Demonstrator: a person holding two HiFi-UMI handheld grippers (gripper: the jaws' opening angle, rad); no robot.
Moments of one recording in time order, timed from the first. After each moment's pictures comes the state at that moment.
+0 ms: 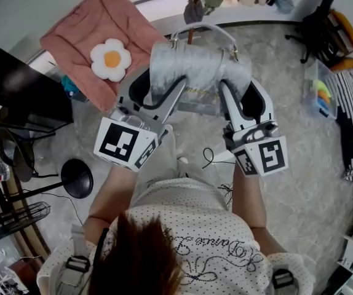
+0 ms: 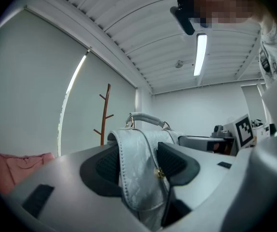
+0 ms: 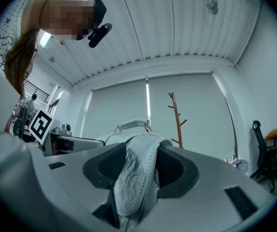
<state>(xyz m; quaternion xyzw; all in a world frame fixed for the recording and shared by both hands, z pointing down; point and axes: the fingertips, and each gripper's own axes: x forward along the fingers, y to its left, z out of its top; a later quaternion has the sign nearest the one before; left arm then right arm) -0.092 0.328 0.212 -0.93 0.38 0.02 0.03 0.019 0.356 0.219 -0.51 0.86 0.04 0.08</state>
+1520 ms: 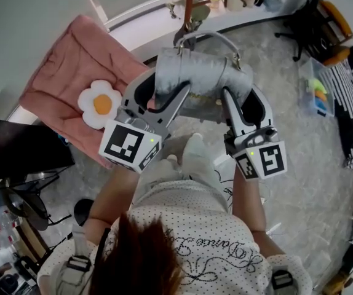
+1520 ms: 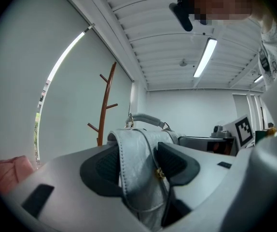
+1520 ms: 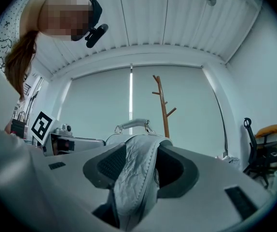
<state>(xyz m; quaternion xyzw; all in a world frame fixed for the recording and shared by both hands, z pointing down) -0.074 0.053 0.230 -0.96 0.29 0.01 0.00 0.030 0.101 0.236 -0.59 0.81 0.02 0.06</state>
